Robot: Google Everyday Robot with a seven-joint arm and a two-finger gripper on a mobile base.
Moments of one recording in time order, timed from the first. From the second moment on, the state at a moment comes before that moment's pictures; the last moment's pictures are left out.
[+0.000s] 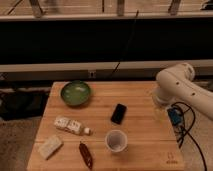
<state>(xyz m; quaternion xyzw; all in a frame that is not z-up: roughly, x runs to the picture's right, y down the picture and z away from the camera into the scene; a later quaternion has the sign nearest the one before) 0.258 0.102 0.719 -0.27 0.00 0.00 0.96</state>
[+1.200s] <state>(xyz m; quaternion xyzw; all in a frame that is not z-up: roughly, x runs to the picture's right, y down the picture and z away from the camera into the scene) 0.245 0.111 0.748 -0.27 -0.01 0.00 0.96</state>
